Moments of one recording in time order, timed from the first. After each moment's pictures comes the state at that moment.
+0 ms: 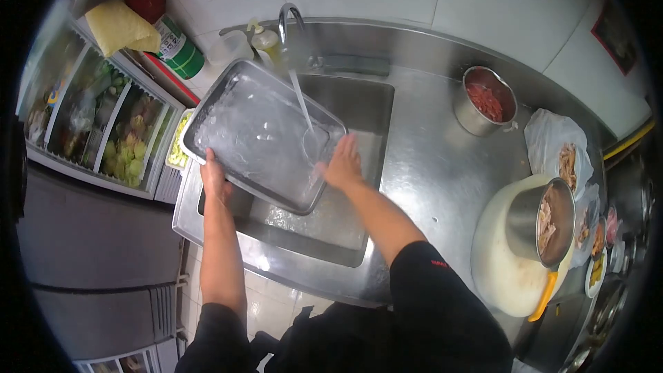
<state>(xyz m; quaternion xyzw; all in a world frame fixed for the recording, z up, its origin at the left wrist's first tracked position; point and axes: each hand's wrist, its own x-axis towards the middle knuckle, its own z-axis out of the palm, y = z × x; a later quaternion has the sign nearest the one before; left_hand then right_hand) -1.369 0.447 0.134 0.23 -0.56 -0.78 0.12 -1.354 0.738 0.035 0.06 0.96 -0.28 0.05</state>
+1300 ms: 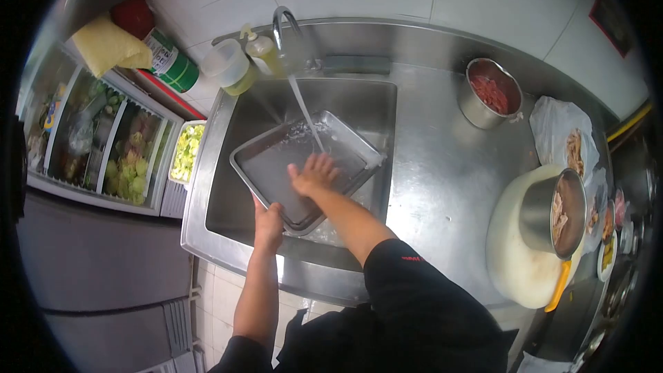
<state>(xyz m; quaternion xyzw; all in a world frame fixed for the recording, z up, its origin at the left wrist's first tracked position) -1.278 0.525 0.104 0.17 -0.70 -0.69 -0.05 -1.374 0.636 0.036 0.14 0.91 -0.32 0.21</state>
